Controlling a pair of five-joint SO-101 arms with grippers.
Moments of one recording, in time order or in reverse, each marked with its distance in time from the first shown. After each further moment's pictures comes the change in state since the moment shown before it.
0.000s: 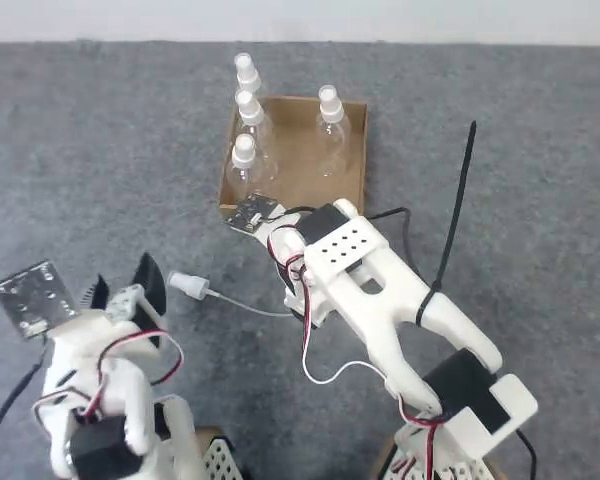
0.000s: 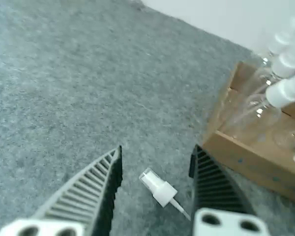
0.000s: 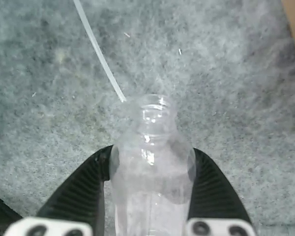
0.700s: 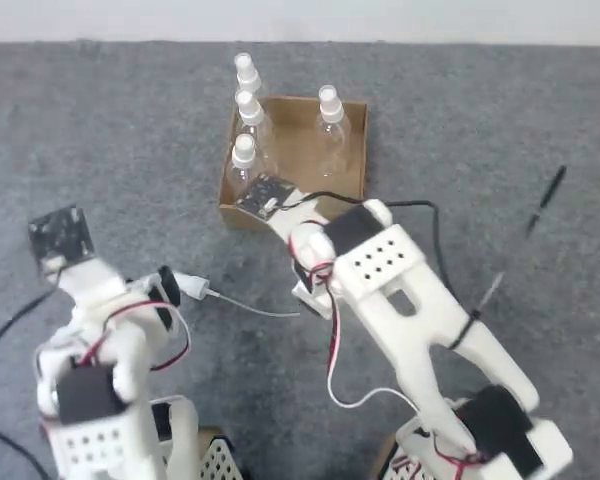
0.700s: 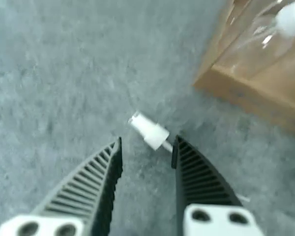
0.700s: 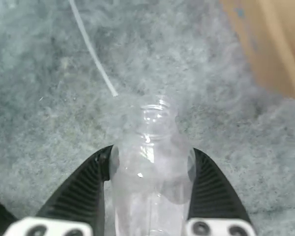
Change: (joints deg) left arm 5.6 25.4 -8.2 2.2 0.2; right arm 2.8 -14.5 2.9 1.1 -0.3
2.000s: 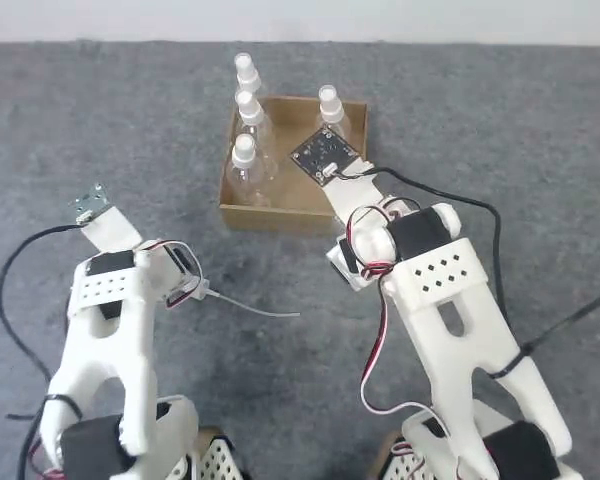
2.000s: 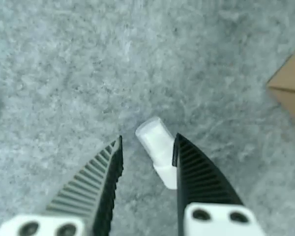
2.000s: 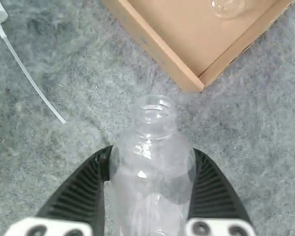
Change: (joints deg) left arm 0.3 52.7 -0.5 -30.2 15.4; right arm 10.0 -10.2 3.3 -6.3 0.0
